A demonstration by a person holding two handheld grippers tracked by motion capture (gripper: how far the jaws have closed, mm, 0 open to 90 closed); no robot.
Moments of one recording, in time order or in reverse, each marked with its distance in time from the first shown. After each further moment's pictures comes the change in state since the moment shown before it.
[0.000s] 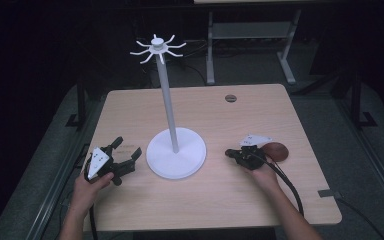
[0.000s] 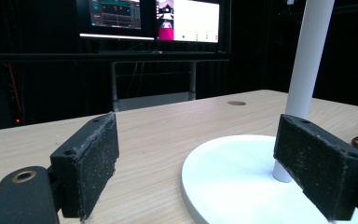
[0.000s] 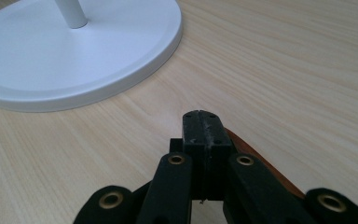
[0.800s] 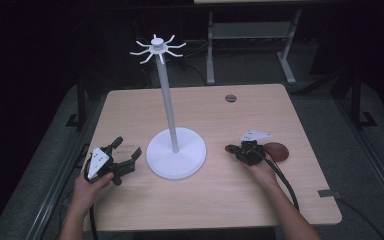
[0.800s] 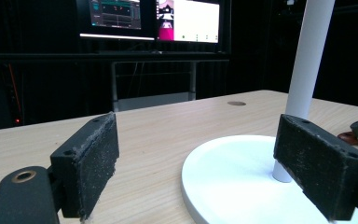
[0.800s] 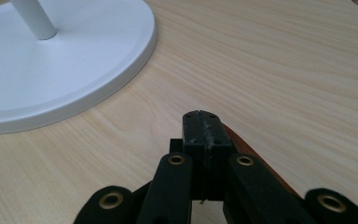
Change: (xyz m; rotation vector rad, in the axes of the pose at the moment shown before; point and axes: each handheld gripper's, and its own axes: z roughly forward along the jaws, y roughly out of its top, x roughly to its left) left arm 0.000 0.000 0.000 0.000 0.000 0.000; right arm -0.010 0.006 0.007 0.006 -0.052 0.046
